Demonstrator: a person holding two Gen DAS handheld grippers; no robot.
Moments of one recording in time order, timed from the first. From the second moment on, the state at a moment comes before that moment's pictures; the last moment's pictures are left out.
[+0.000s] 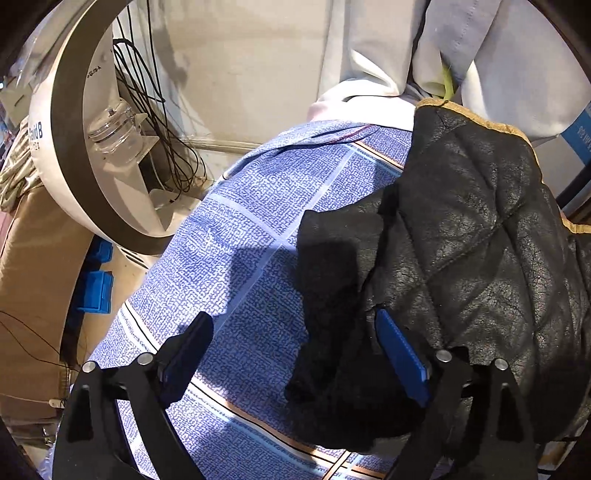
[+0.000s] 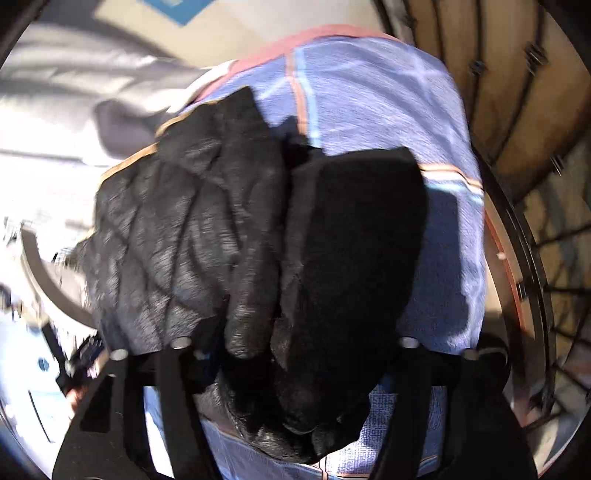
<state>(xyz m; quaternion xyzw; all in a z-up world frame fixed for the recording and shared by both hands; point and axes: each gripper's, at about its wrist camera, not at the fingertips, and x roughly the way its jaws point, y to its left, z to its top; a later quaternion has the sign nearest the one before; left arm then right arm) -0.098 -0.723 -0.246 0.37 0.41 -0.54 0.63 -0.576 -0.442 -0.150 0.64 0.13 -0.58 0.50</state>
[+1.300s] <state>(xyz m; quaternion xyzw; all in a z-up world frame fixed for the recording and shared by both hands) -0.262 -0.554 -0.083 0.48 0.24 -0.55 0.64 -0.425 -0.373 -0.002 0.42 0.41 -0.59 0.56</state>
